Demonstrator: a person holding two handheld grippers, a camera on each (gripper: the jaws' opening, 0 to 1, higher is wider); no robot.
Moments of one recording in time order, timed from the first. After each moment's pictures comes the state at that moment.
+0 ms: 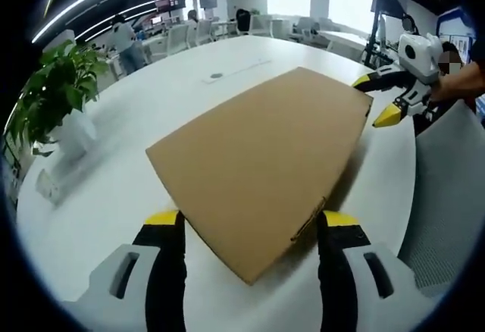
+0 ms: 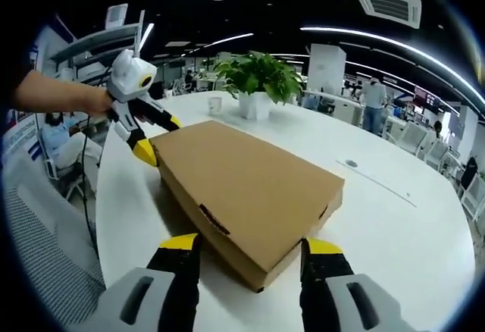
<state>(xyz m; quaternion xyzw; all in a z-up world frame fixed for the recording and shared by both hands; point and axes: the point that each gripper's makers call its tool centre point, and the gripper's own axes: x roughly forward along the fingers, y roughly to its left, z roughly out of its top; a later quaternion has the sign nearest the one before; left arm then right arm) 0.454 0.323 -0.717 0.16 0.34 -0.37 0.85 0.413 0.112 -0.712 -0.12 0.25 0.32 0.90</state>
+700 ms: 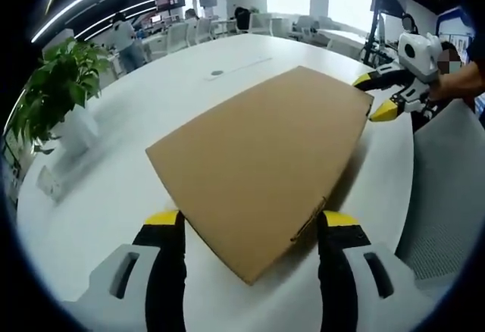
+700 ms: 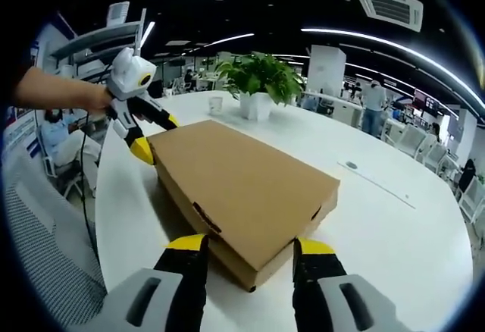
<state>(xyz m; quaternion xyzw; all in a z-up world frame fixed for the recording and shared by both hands) 0.449 0.333 -0.715 0.17 0.35 -0.37 0.84 0.410 0.116 -0.711 -0.12 0.25 0.32 0.91</state>
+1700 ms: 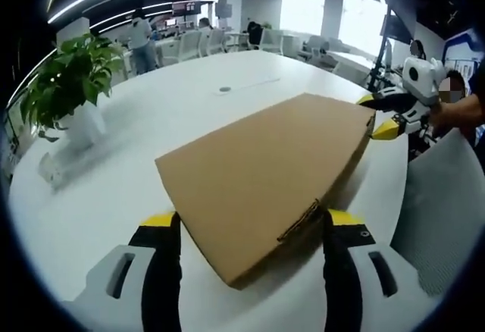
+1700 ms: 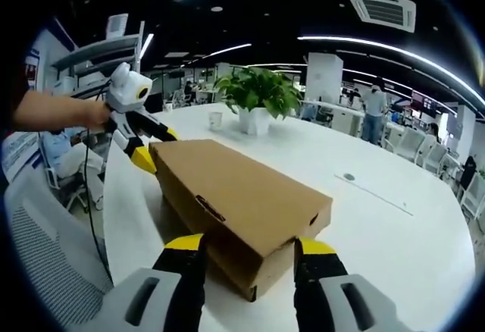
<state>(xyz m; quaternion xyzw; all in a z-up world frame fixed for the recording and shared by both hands) 0.449 0.328 -0.689 0.10 0.33 -0.36 0.87 0.410 0.117 -0.681 -0.10 0.23 0.32 0.91</state>
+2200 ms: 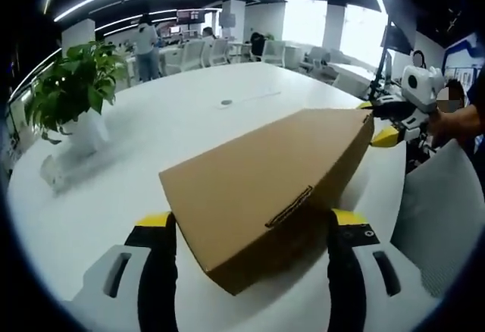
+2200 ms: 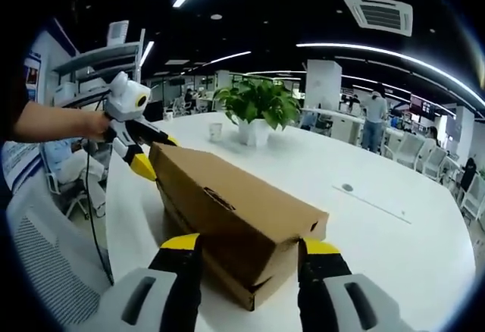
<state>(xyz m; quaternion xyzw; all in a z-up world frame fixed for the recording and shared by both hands) 0.451 0.324 -0.670 0.09 0.30 -0.36 0.88 0.414 0.120 -0.660 -0.09 0.20 0.33 0.92</state>
